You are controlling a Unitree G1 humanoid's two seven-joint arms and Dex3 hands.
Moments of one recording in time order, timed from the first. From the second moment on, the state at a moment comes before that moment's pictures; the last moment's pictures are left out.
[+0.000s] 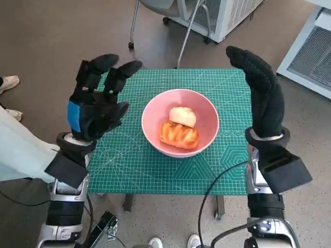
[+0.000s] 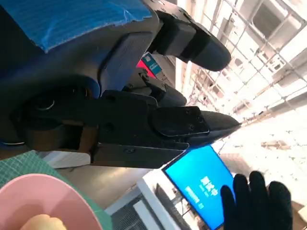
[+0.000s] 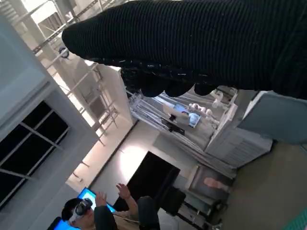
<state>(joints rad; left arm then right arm) -0.50 0.30 0.08 0.23 0.02 -0.51 -0.13 -0.69 -0.12 -0.13 0.51 0.03 -0.82 0.17</state>
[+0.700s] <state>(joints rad) -0.50 0.27 0.07 0.26 0.02 -0.53 -0.16 -0.69 -0.13 -0.12 0.55 0.05 -0.82 0.17</state>
